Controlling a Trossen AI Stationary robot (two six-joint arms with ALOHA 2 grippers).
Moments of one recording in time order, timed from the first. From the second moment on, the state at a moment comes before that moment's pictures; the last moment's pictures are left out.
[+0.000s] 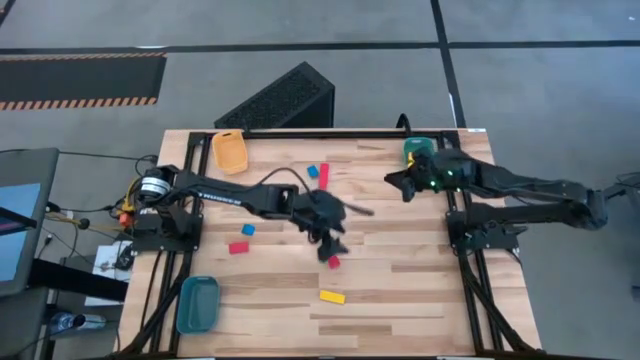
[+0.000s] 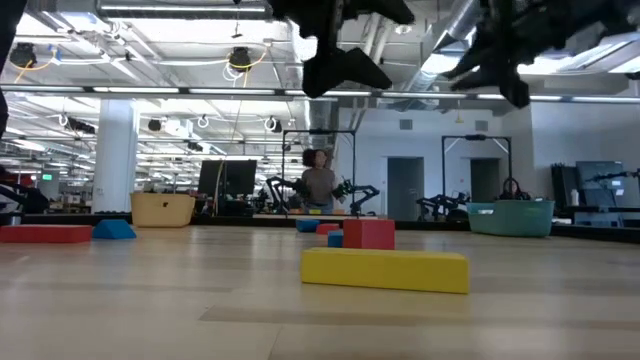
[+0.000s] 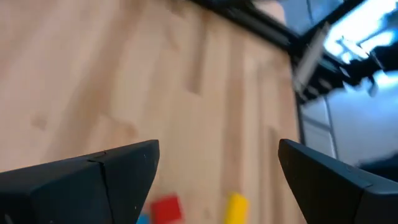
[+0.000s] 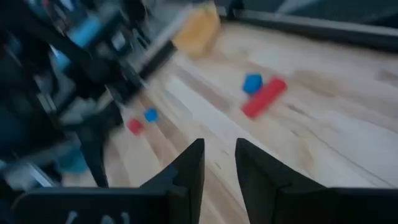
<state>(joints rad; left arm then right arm) -0.08 1.79 1.42 -0.31 0.21 -0.47 -0.26 0.75 0.65 -0.30 0.05 0.68</state>
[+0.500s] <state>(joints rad) -0.34 1.78 1.42 -0.43 0.01 -0.40 0.54 0.88 0.65 -0.22 0.82 1.17</state>
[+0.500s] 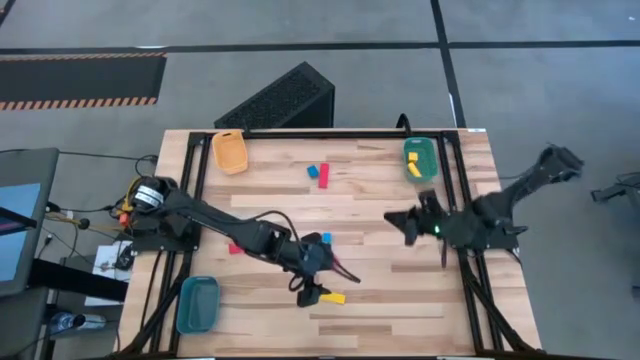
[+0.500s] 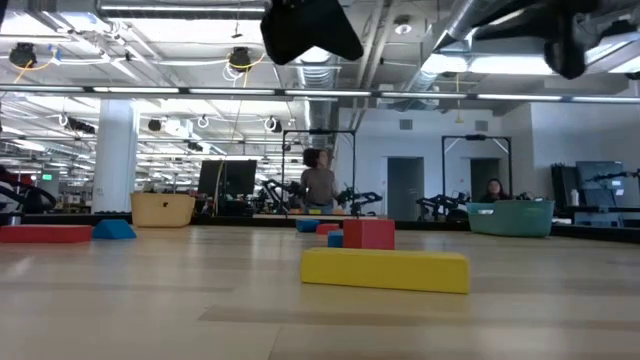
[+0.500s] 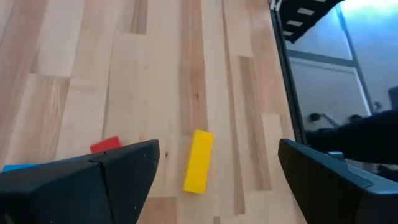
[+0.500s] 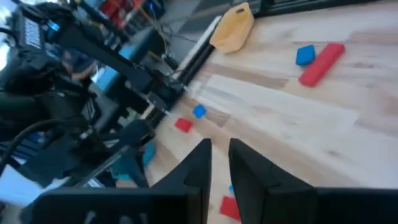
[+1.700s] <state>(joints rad) -0.46 1.94 1.42 -0.32 -0.25 -0.45 0.62 1.33 1.11 -0.38 0.76 1.17</state>
